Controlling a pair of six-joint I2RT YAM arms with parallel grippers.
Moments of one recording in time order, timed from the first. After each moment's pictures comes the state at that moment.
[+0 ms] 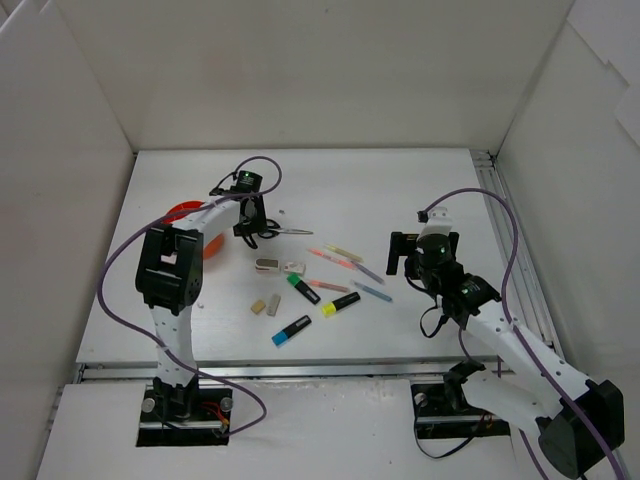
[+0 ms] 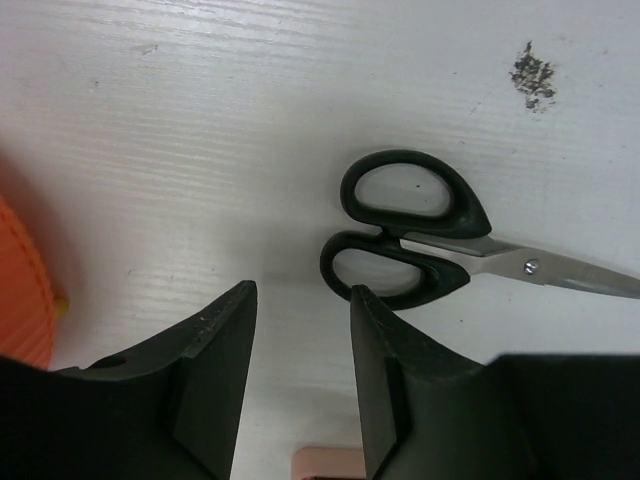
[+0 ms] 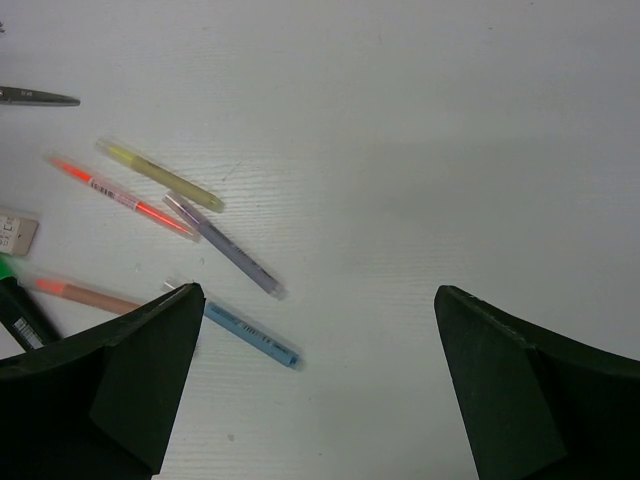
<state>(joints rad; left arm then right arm) -0.29 2.02 1.50 -0.53 -0.13 -0.42 0.48 0.94 0.66 -0.30 0.34 0.31</state>
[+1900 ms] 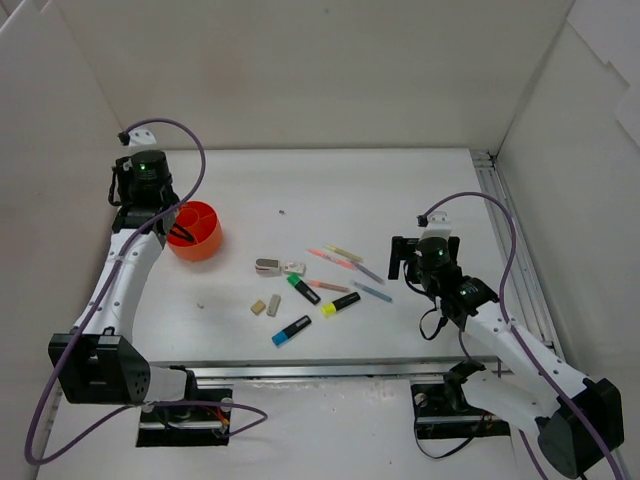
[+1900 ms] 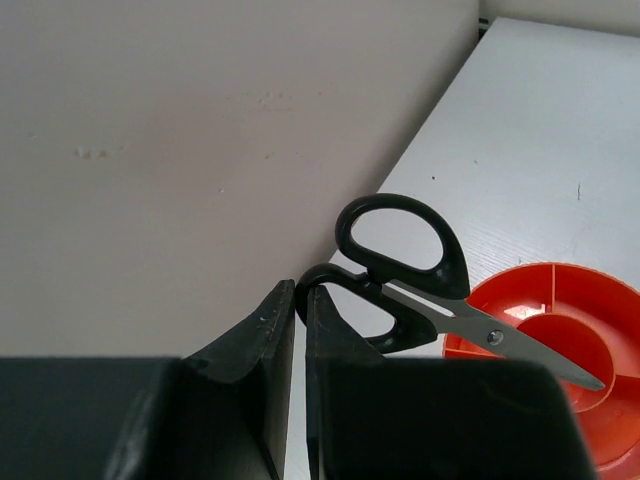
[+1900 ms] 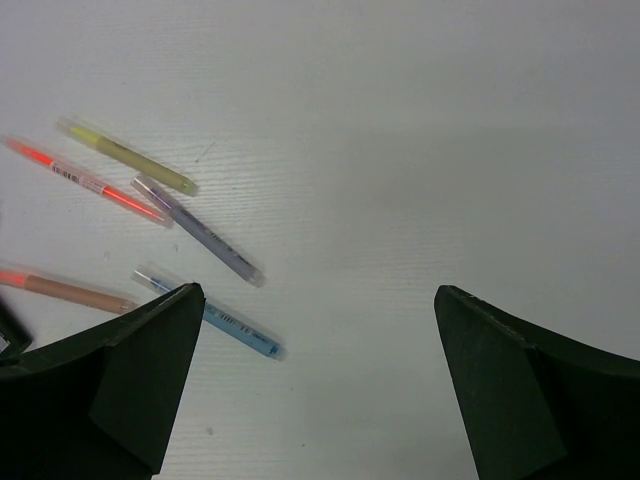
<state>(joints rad) -0.03 1.33 1.28 -0.31 -0.78 0.13 0.47 0.94 0.63 -0.31 0.36 0.31</state>
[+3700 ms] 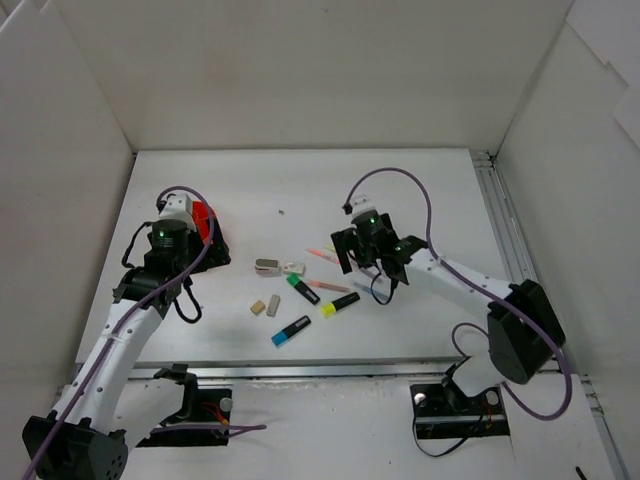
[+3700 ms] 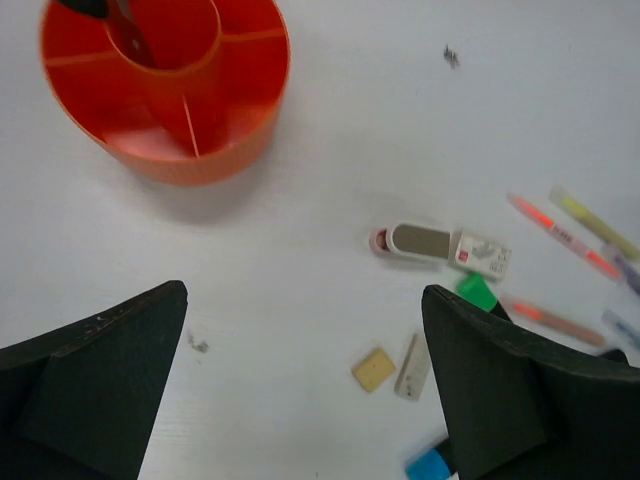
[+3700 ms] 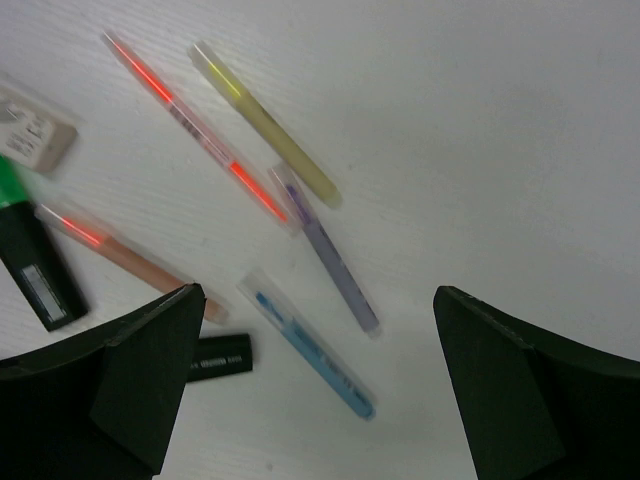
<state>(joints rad) -0.20 0.93 0.91 -0.54 -0.16 -0.35 0.65 1.43 0.90 -0.30 0.27 0.16</state>
